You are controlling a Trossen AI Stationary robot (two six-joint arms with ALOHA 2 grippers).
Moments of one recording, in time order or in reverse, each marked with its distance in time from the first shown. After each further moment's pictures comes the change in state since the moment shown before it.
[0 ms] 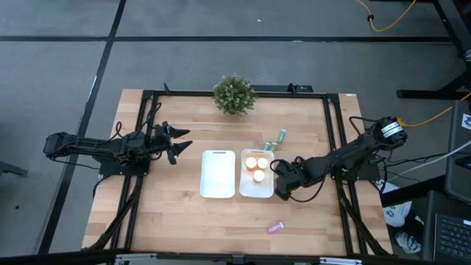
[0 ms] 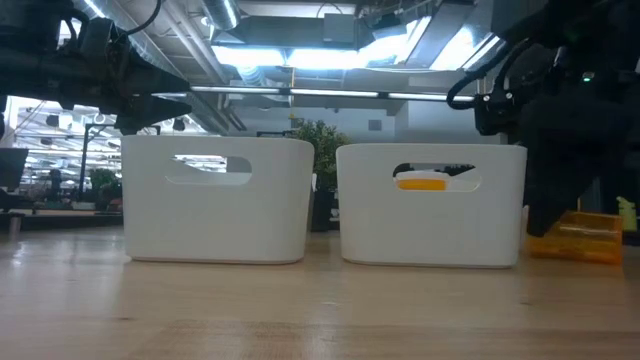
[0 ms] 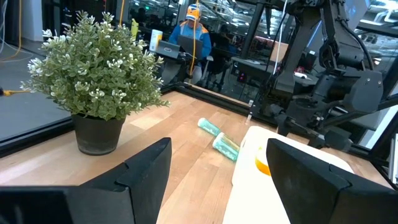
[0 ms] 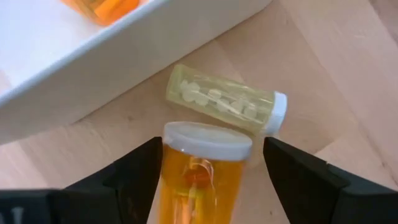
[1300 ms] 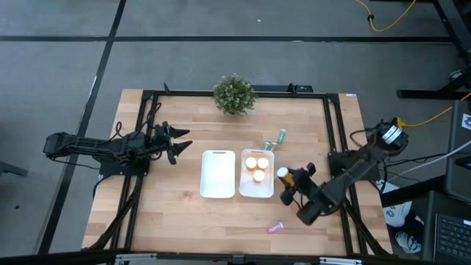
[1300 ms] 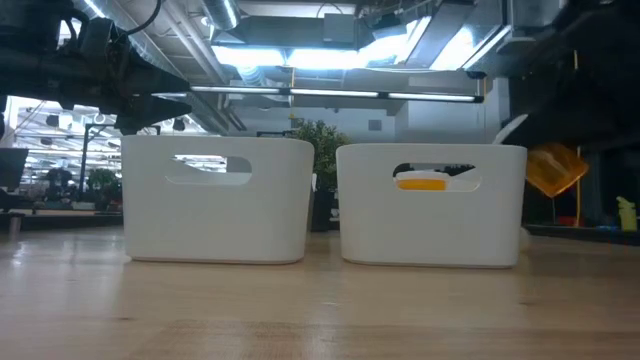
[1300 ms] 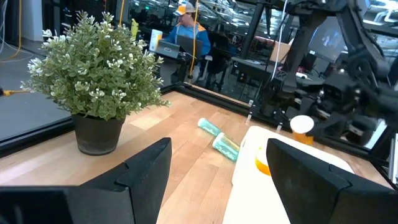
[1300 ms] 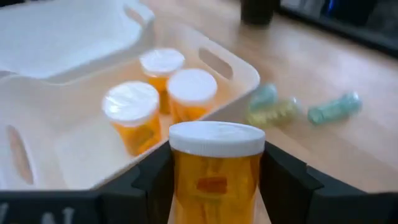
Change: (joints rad) left arm 0.000 0.000 0.000 0.000 0.000 0.000; right arm 0.391 0.049 0.000 -0.077 0.832 0.504
